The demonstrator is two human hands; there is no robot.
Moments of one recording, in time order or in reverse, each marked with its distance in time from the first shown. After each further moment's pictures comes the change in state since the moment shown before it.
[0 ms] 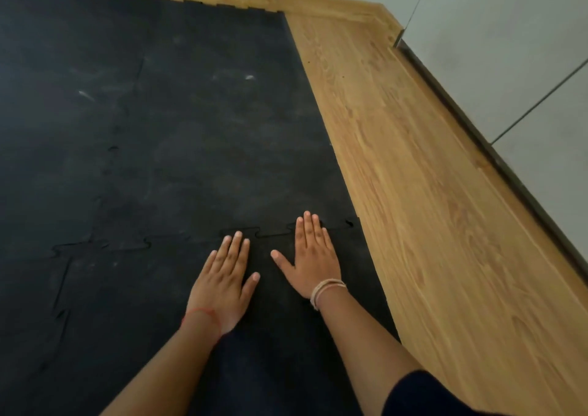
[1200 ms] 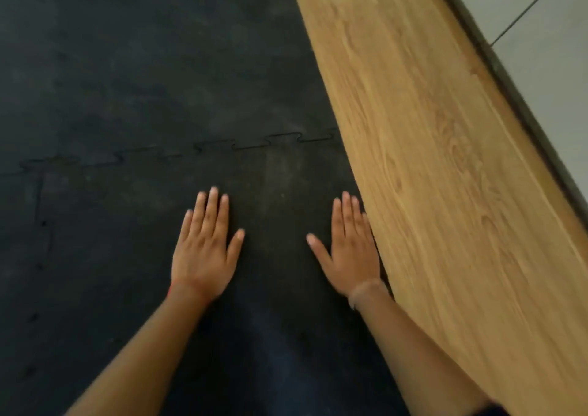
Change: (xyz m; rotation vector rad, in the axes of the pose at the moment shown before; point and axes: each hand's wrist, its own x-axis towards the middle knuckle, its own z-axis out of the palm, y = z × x) left_hand -0.073 0.023 0.023 -0.020 -0.018 -0.049; right_hand -0.154 0.050 0.022 0.041 0.025 0.148
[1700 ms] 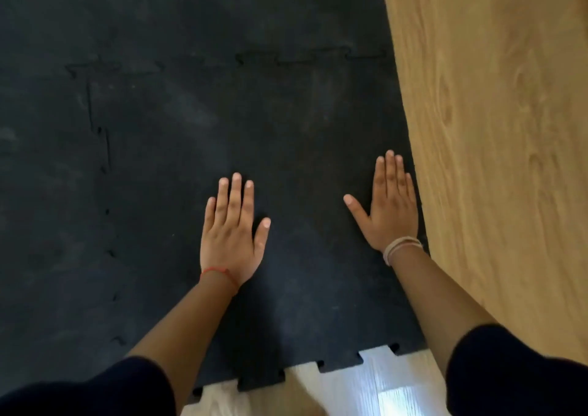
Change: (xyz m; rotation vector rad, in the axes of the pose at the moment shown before) left_hand -0.100 -0.008 0.007 0.014 -0.094 -0.110; right_hand -0.053 -0.001 0.010 -0.058 -0.030 0.009
